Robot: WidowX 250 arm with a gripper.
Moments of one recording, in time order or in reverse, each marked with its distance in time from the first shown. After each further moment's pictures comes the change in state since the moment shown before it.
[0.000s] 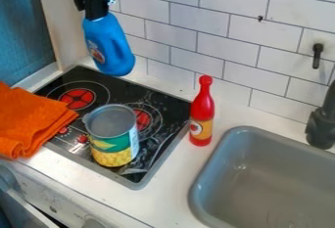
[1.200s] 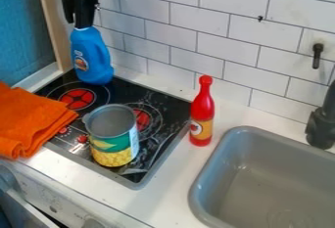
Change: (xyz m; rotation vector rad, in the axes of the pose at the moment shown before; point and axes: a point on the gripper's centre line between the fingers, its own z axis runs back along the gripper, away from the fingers) arm 0.018 0.089 -0.078 -0.130 0.192 0.107
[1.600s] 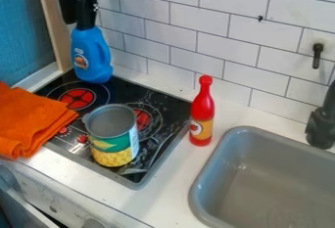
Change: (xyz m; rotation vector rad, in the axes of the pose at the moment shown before) arm 0.000 -0.004 -0.002 -0.062 0.015 -0.014
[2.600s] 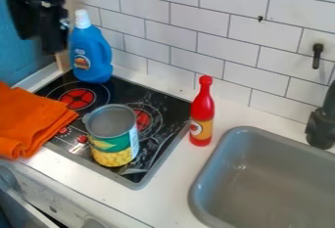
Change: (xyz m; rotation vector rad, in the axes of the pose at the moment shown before) arm -0.112 -0.112 0.034 0.052 -0.108 0.057
